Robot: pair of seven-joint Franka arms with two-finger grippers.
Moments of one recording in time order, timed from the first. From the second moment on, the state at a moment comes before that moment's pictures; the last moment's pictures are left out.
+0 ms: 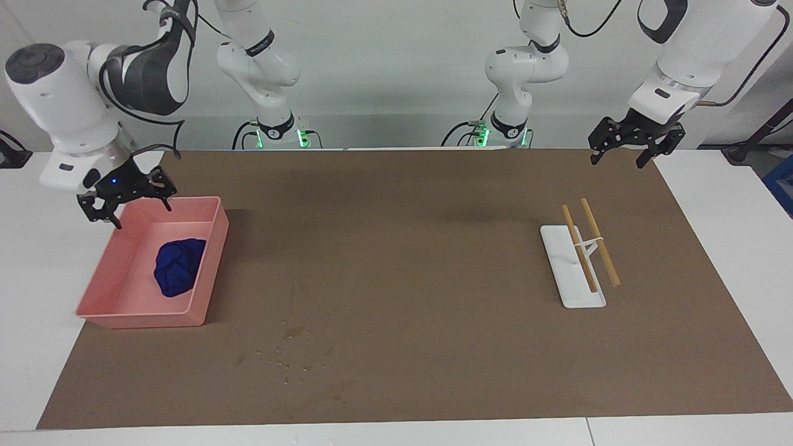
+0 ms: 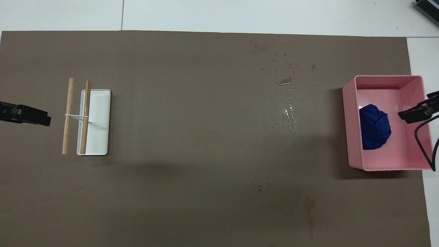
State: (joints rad) left arm 0.01 -0.05 -0.04 -1.63 -0.02 1.55 0.15; right arm -0.30 0.03 0.15 -1.69 -0.06 1.77 -0.64
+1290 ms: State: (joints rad) left arm 0.01 -0.05 -0.04 -1.63 -0.02 1.55 0.15; right arm -0.21 -0.10 0.24 -1.65 0.05 1.51 -0.23
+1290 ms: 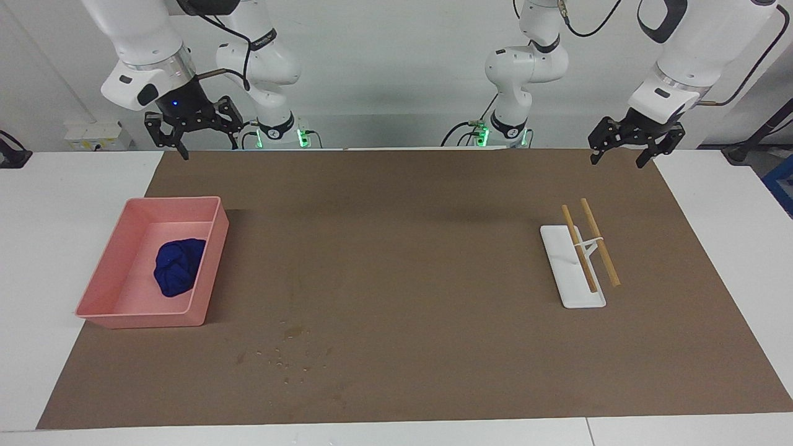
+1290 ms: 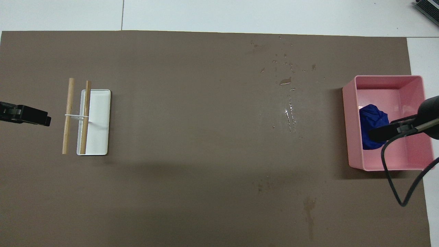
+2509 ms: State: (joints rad) left arm 0.01 -0.05 -0.04 -1.63 -0.02 1.55 0.15; right arm 0.02 -0.13 0.10 -1.65 0.08 1.51 -0.20
